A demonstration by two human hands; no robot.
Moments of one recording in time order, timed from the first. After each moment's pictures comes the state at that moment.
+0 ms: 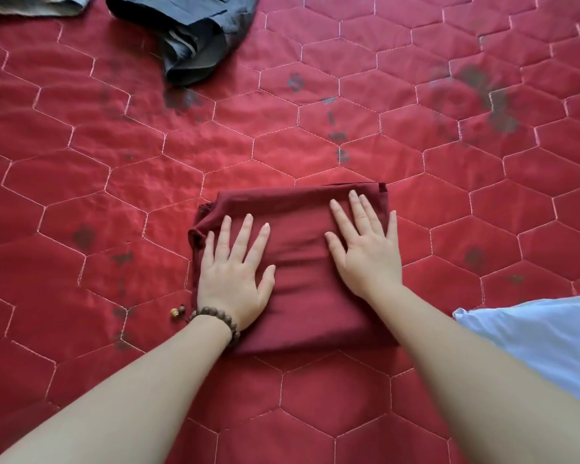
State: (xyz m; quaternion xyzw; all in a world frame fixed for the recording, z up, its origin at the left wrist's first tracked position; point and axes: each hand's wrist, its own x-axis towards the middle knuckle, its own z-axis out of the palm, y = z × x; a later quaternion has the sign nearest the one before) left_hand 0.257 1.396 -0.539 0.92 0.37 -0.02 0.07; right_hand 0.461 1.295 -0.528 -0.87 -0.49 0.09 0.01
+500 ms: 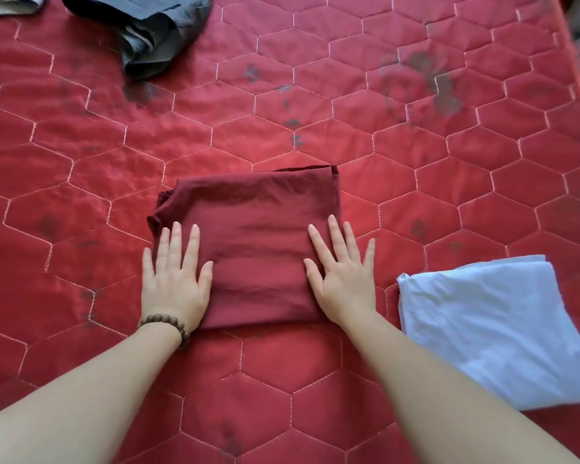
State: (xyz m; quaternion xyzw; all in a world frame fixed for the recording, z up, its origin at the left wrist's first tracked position) left_hand 0.220 1.371 -0.529 0.88 0.47 -0.05 0.08; right_hand 0.434 1.212 -0.523 -0.88 -0.46 0.13 0.03
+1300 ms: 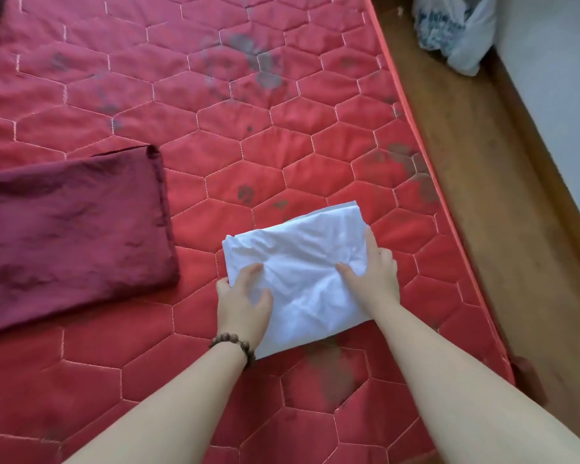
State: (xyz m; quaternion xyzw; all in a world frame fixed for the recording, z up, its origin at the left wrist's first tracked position) left_hand 0.426 1.075 -0.474 0.71 0.48 0.03 0.52; right_hand 0.601 0.930 -0.475 -0.95 -0.12 0.22 0.17
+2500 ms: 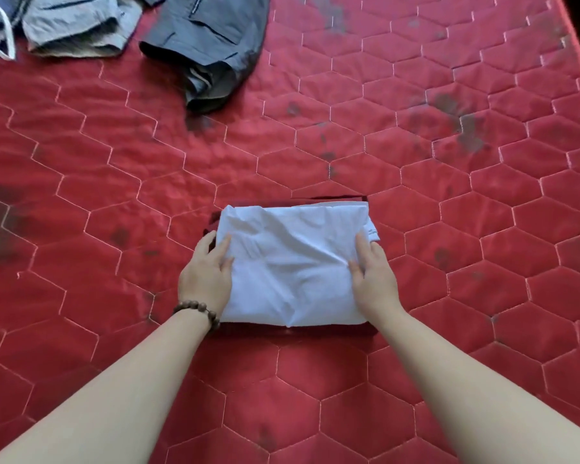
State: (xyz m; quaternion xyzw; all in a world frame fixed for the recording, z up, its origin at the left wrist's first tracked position) left_hand 0.227 1.398 -0.464 0.79 0.54 0.08 0.29; right_hand 0.441 1.243 -0.460 -0.87 -0.33 0.26 0.27
